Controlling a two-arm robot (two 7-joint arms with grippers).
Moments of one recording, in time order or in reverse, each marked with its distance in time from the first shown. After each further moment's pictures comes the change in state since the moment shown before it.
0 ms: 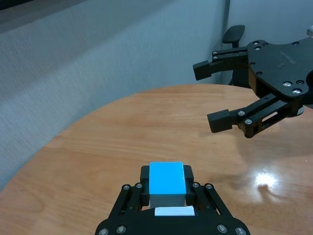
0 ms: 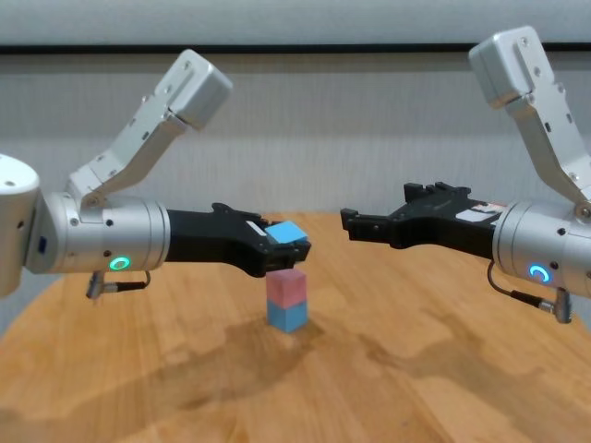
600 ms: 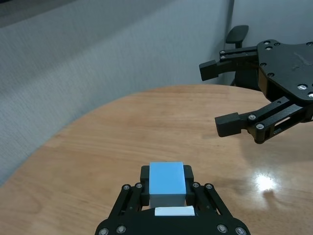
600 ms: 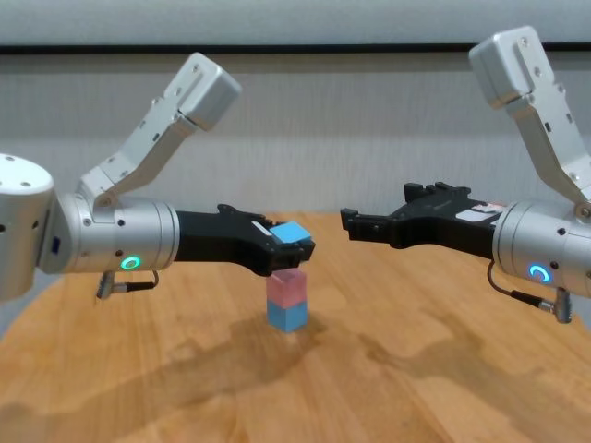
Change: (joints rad) left arm -0.028 -0.040 -0.003 0.070 0.016 -0.011 0.014; right arm 0.000 0.000 0.000 0.000 0.000 0.000 0.000
